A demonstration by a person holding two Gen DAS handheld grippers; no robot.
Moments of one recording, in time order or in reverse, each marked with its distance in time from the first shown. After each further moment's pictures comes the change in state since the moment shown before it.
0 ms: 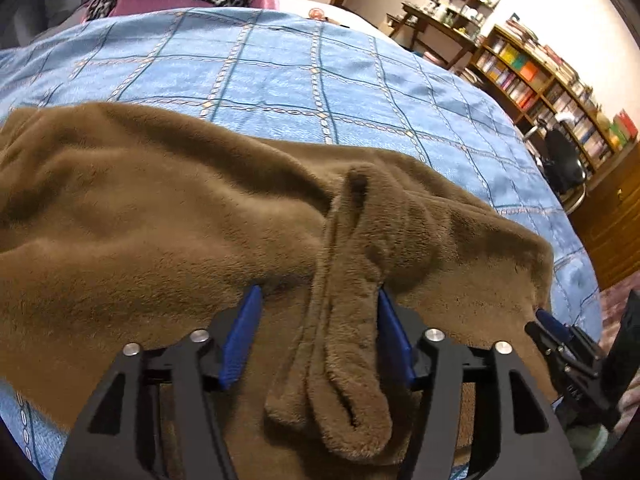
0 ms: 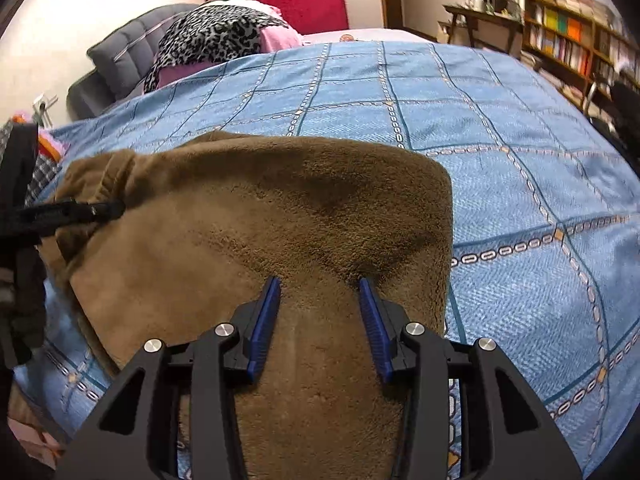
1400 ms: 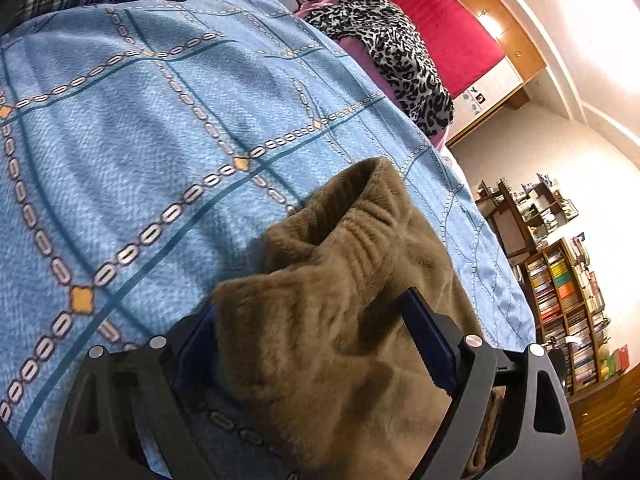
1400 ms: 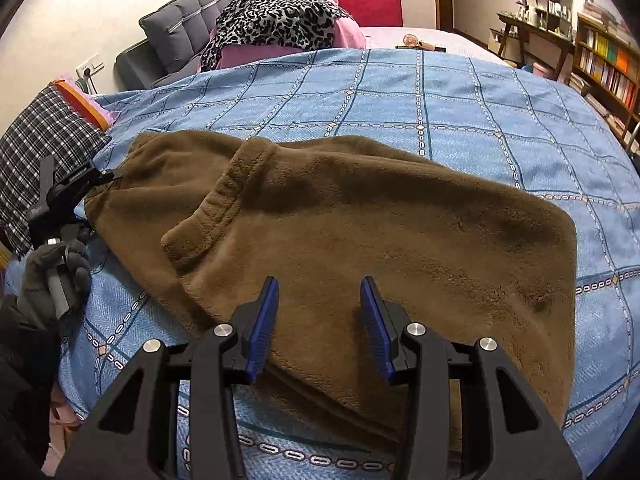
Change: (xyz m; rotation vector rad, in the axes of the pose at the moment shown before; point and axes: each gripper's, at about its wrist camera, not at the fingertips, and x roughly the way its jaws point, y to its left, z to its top) left arm -0.082 0.252 -0.014 -0.618 -0.367 0.026; right arm -0.007 0.120 0.025 -0.116 0.035 0.121
